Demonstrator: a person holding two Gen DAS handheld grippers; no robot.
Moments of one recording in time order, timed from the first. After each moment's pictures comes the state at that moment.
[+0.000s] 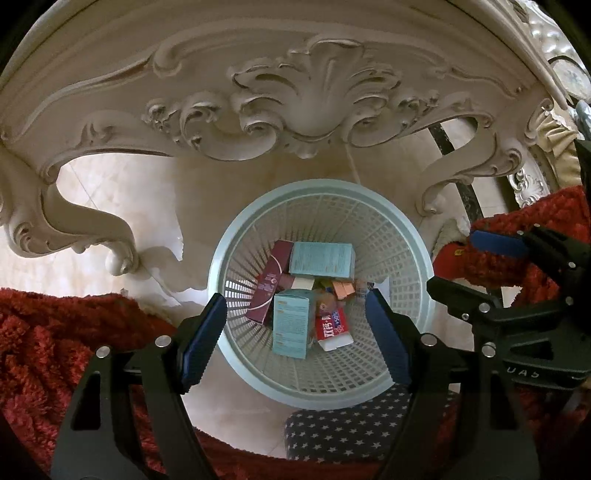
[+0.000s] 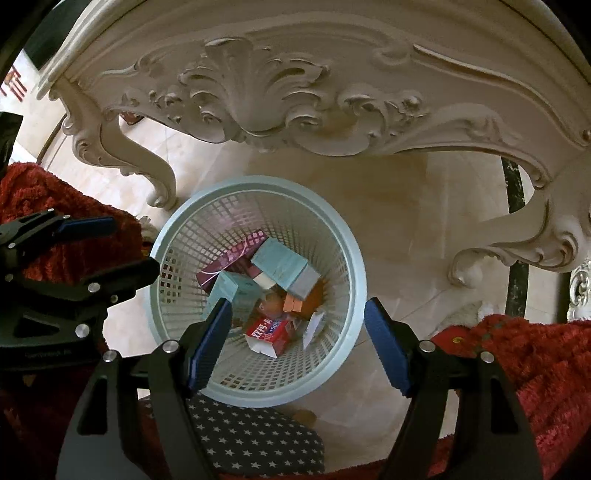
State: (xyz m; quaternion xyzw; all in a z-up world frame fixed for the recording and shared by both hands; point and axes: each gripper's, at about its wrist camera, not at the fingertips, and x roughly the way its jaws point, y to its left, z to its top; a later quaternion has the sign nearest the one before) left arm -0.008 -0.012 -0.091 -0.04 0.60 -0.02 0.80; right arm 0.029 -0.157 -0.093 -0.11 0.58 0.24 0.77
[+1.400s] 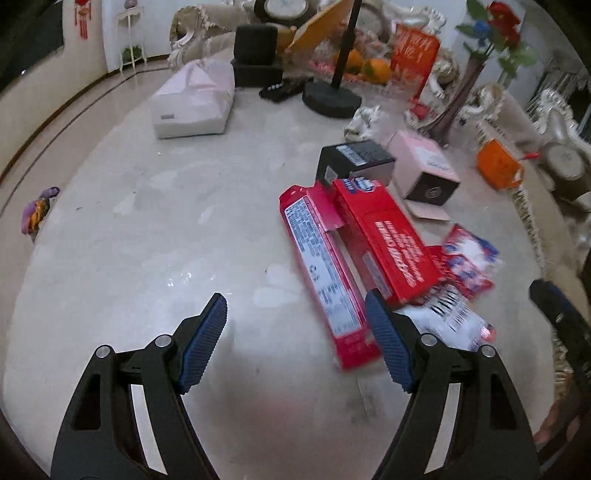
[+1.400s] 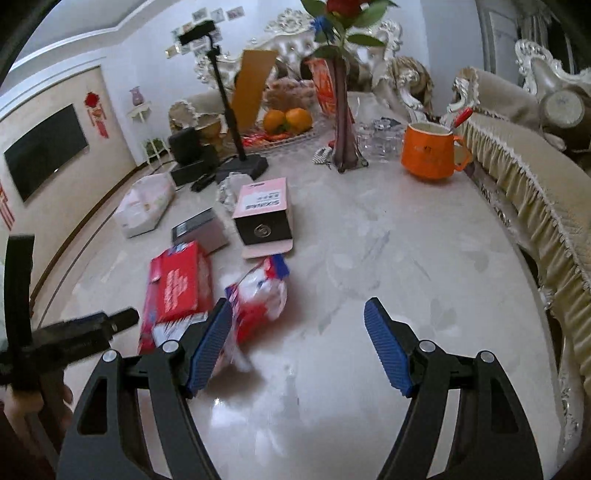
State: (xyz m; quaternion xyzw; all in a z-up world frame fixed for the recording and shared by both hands) left arm 0.331 0.093 0.084 -0.13 0.47 0.12 0.86; right arm 0.345 -0.151 0.114 0.03 0.38 0.19 0.90
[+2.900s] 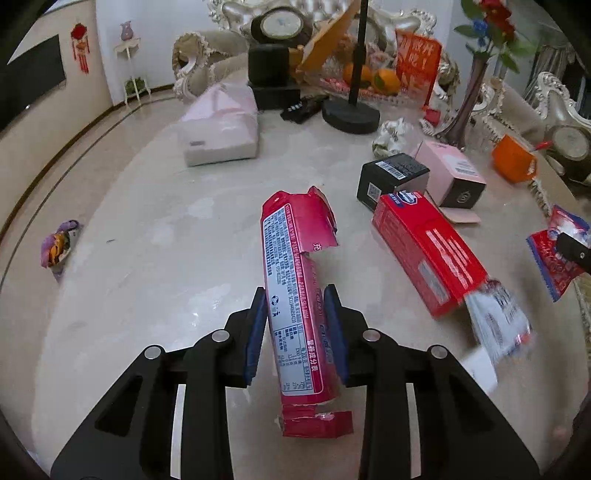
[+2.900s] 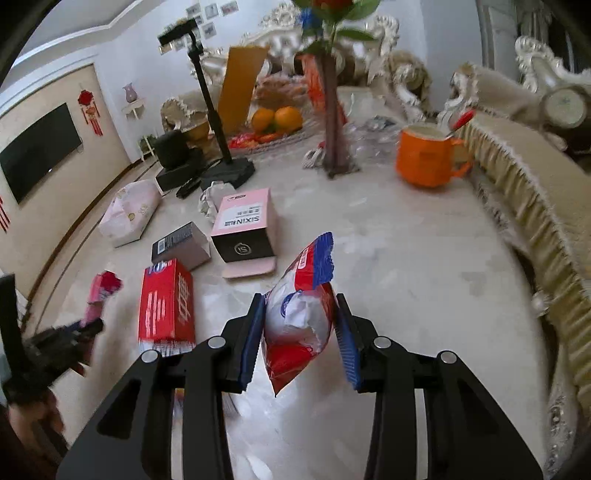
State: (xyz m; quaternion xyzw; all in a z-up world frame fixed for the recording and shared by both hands) left arm 0.302 0.125 0.092 -0.07 0.43 0.13 0.89; right arm 0.362 -0.166 0.125 0.01 0.38 0.19 0.91
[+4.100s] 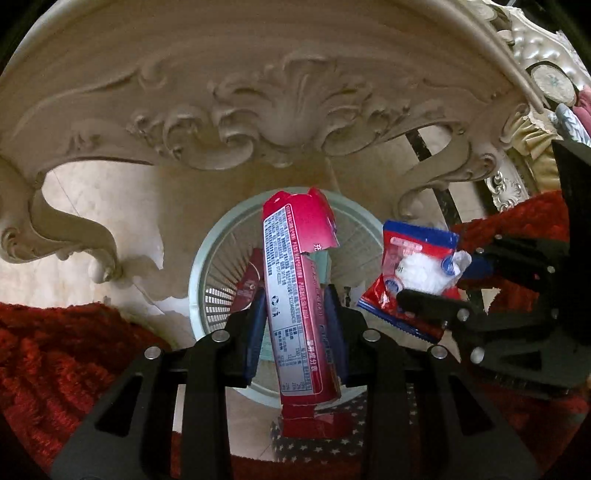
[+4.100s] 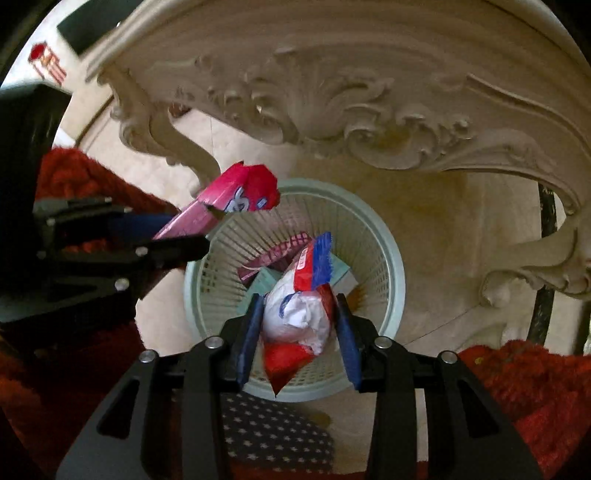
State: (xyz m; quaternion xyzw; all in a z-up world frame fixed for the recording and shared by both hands) left arm -0.007 -0.018 -0.086 -0.06 0.58 -0.07 0.81; right arm 0.027 -0.139 -0.086 -0.12 0.57 0.33 0.74
